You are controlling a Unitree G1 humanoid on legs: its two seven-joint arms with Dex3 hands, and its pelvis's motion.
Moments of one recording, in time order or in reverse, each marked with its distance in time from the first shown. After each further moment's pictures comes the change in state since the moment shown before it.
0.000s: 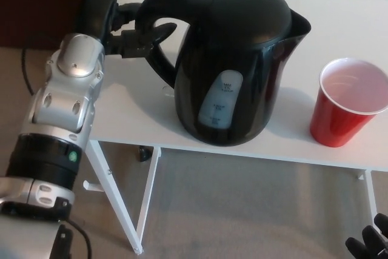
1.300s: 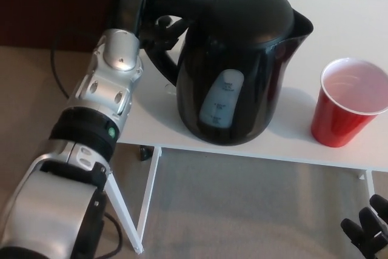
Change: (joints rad) left_arm -0.203 -0.111 -0.029 0.447 0.093 -0.189 0.205; right_arm -0.021 0.032 0.000 -0.097 0.016 0.032 -0.042
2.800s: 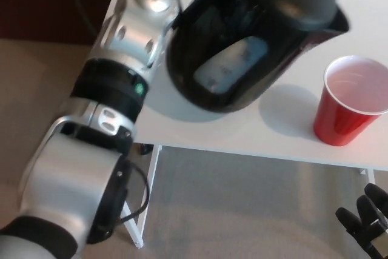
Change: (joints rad) left_arm -0.190 -0.082 -0.011 -0.165 0.037 0.054 0.048; right_arm -0.047 -0.001 0.007 0.017 0.015 0.007 -0.018
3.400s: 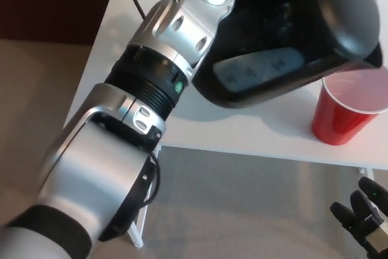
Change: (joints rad) left_arm -0.053 -0.016 -0.218 -0.008 0.142 -0.004 0.013; right_arm -0.020 -0.001 0.024 -0.007 -0.017 -0.001 -0.019
